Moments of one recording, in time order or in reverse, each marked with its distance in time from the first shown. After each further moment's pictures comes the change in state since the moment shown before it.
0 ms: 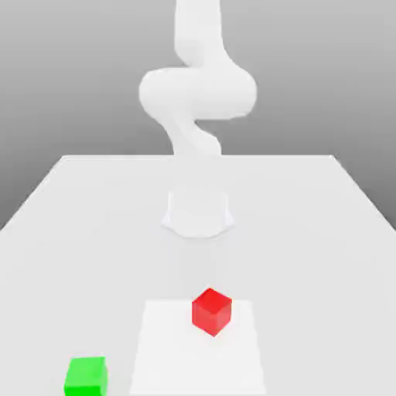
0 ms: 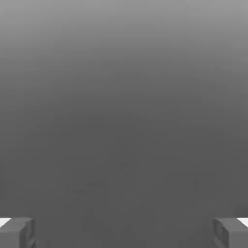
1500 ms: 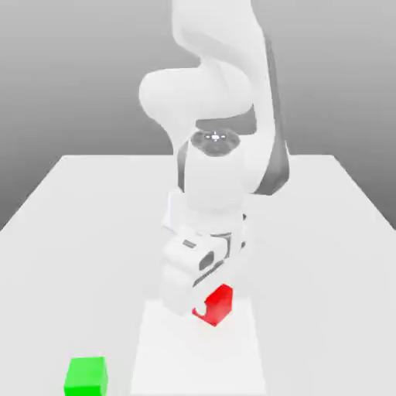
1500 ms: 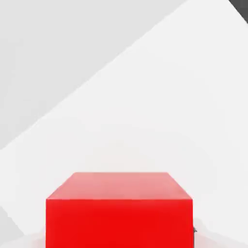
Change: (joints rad) arm 0.158 0.774 -0.087 -0.479 0.007 0.538 -0.762
